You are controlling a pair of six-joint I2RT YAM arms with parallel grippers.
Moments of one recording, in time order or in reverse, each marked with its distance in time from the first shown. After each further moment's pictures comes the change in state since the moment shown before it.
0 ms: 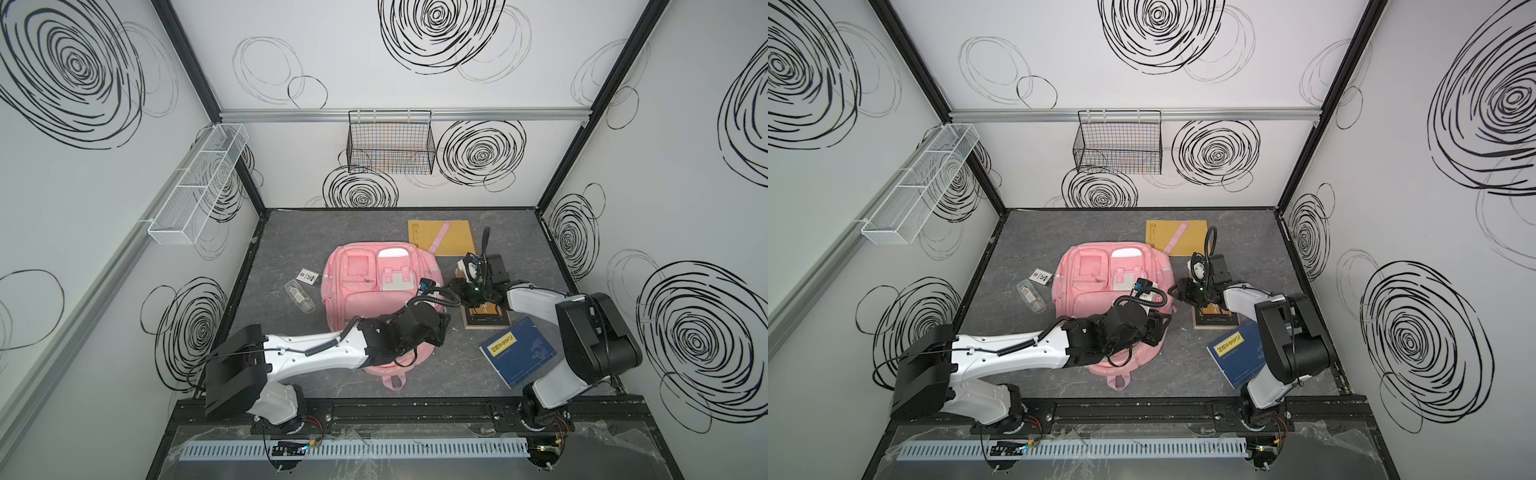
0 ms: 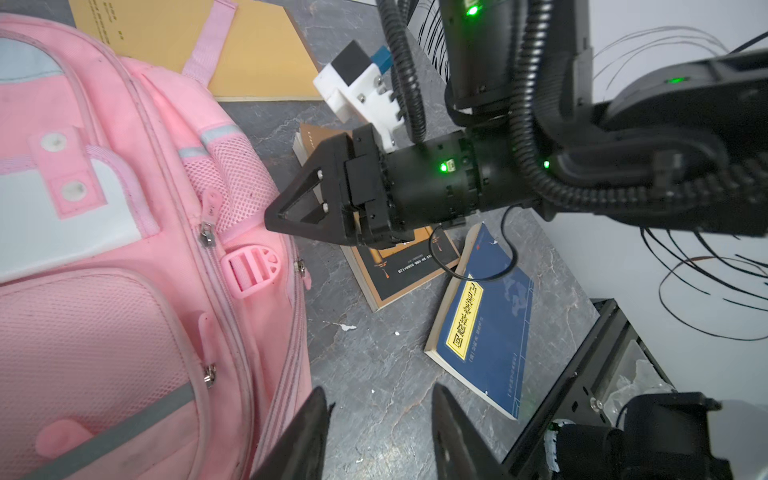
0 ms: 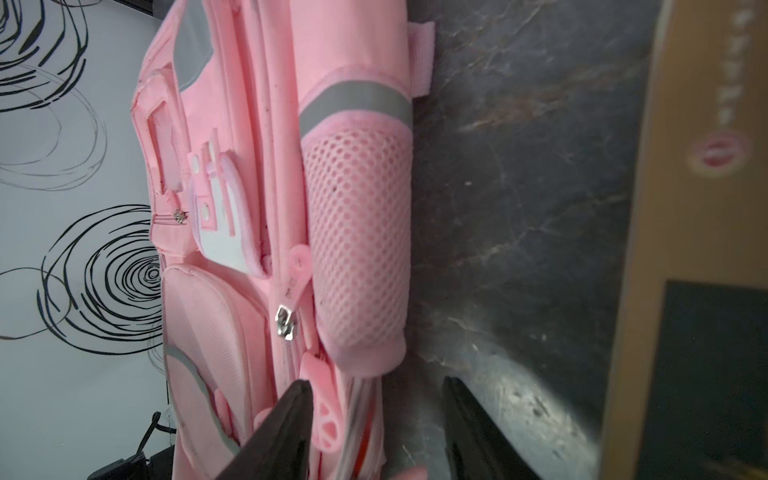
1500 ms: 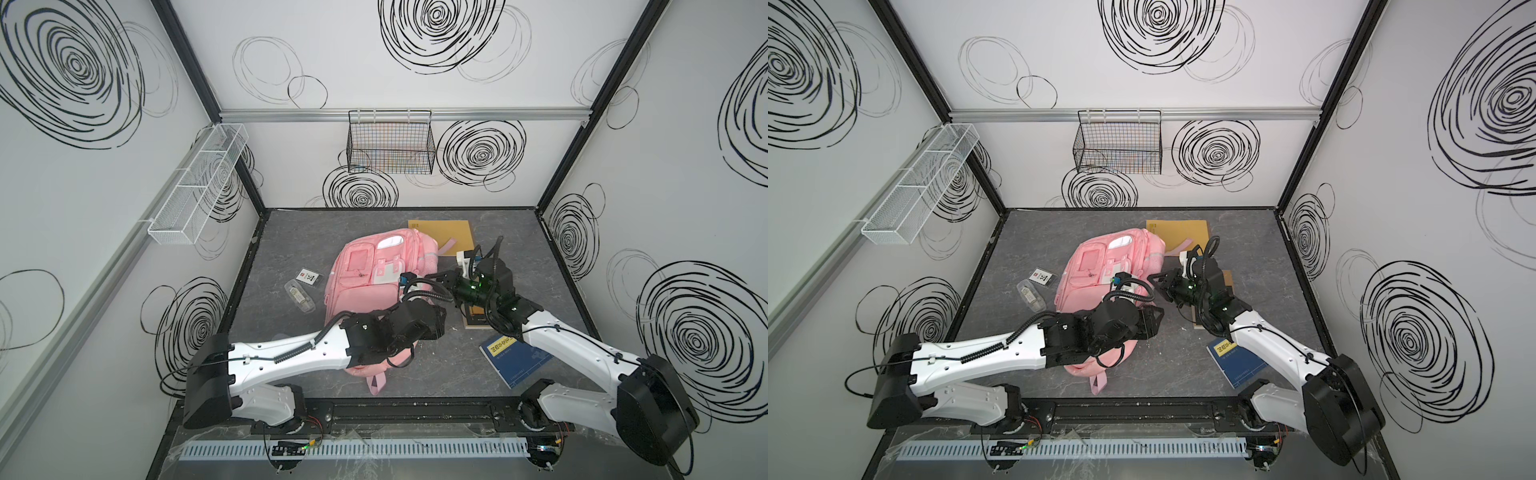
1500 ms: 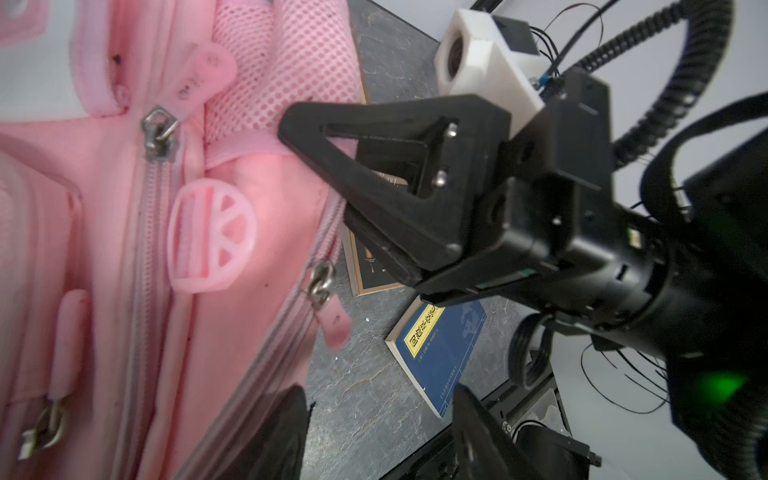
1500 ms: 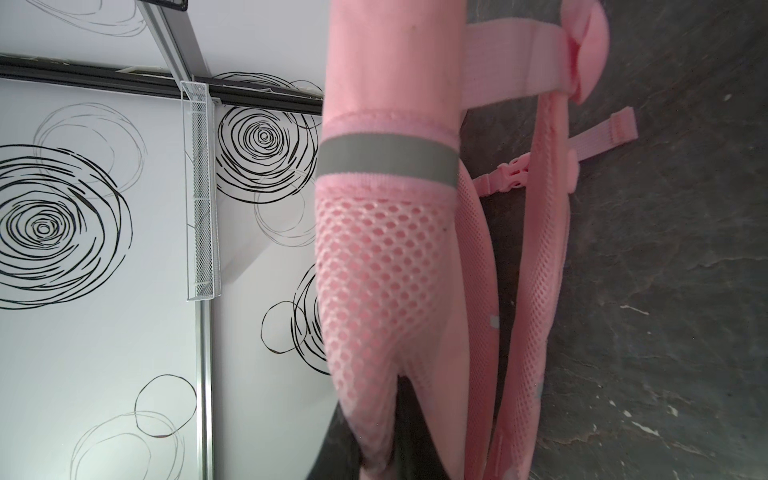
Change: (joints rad) left arm -0.034 -0.116 0.107 -0.274 -0.065 -0.374; right arm 0.286 -0.468 -0.105 0.233 0.175 0.732
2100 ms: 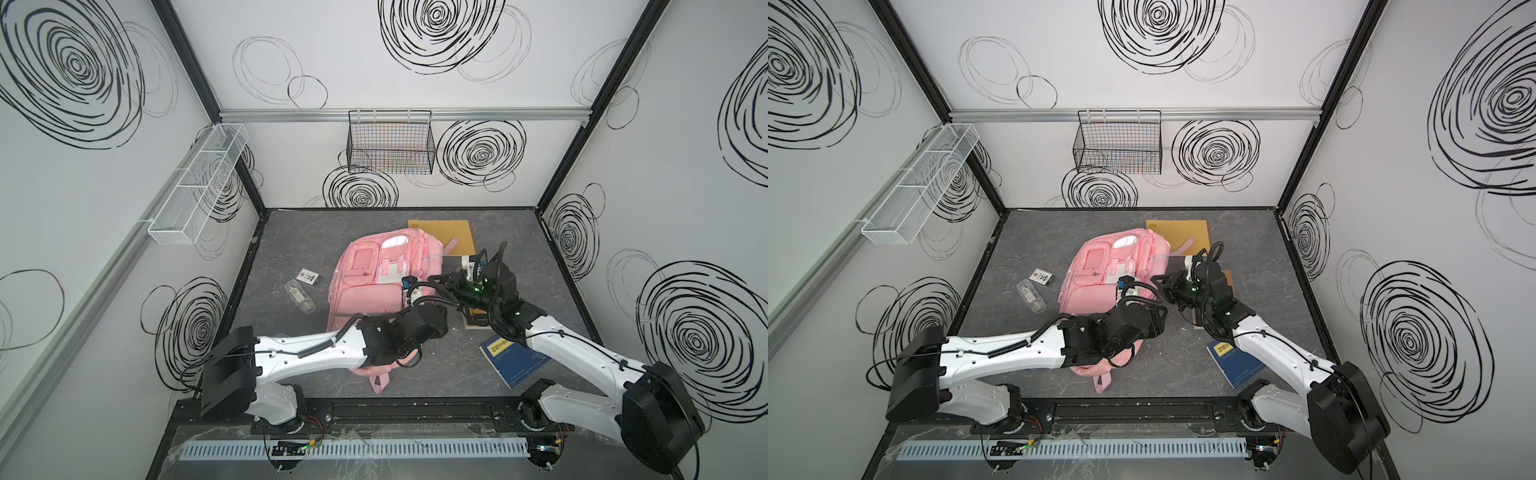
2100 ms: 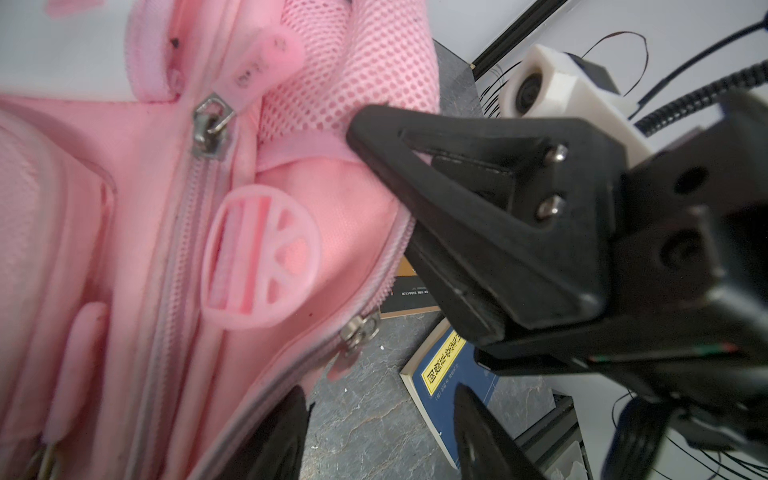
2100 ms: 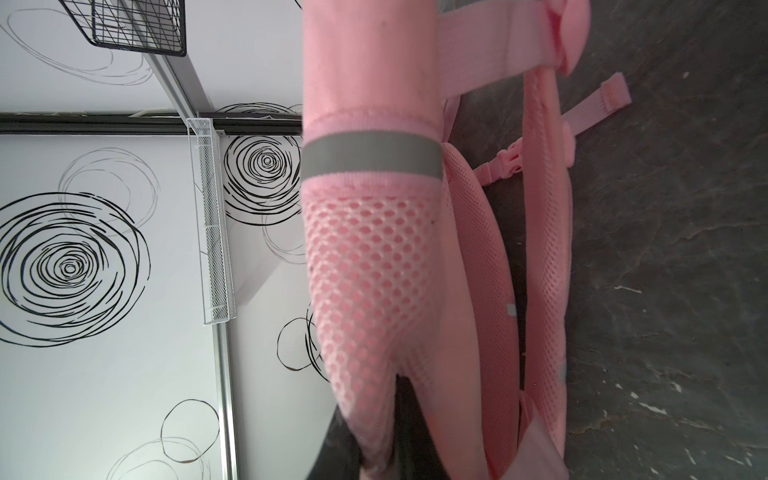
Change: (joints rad) left arm -0.002 0.107 -0.024 0.105 -0.082 -0.054; right arm 0.005 -0.039 -0.040 0.009 0.031 0.101
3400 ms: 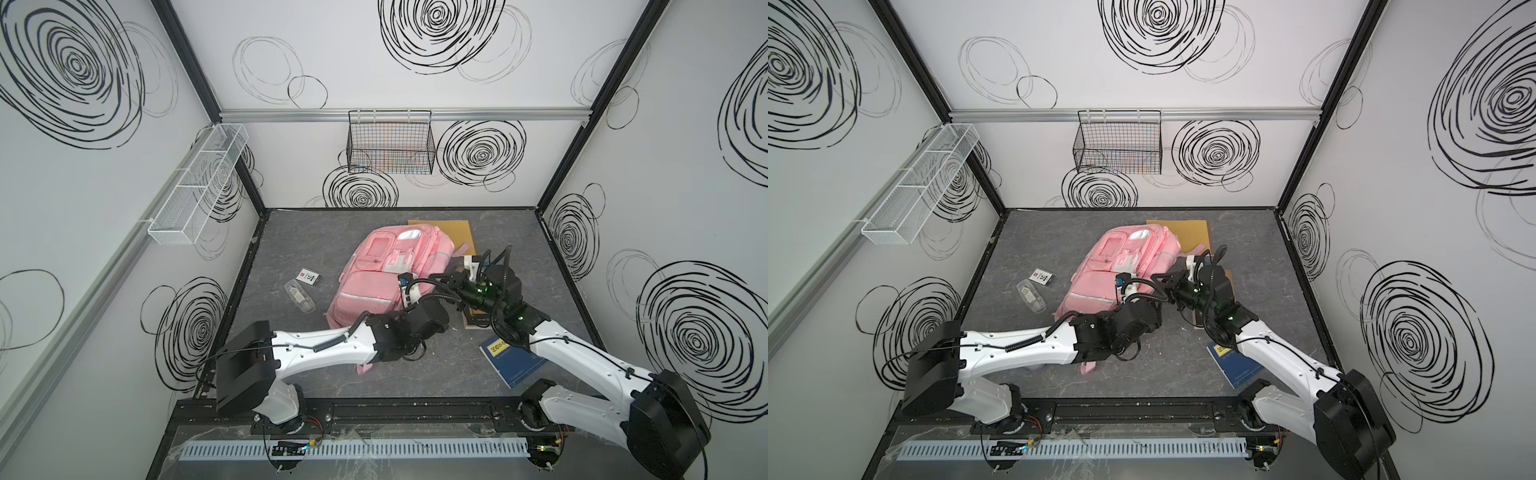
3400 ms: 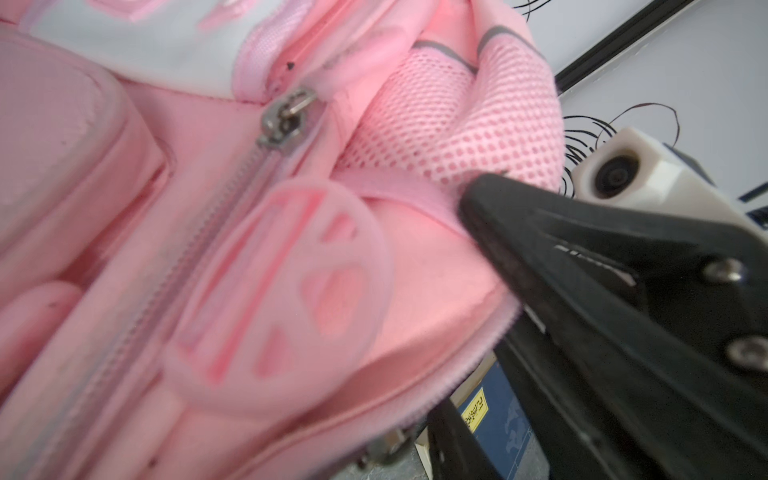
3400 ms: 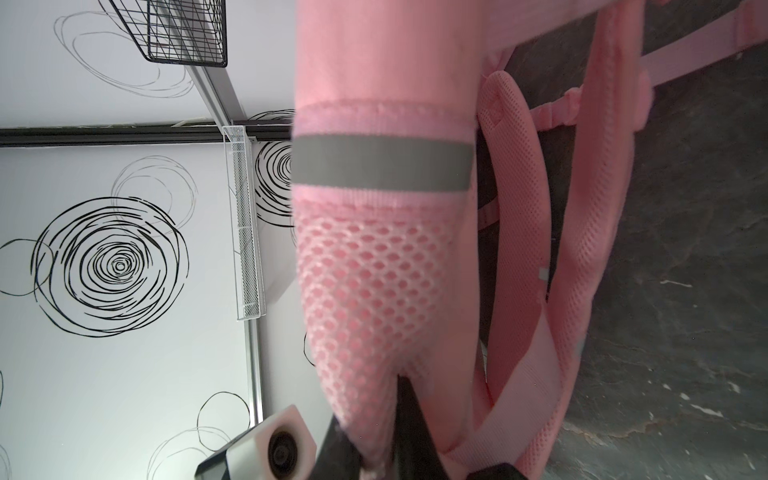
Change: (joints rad) left arm 0.029 0.076 0.011 0.043 -0.130 -0.047; right arm 0.014 -0.047 -0.027 0.058 0.013 0.062
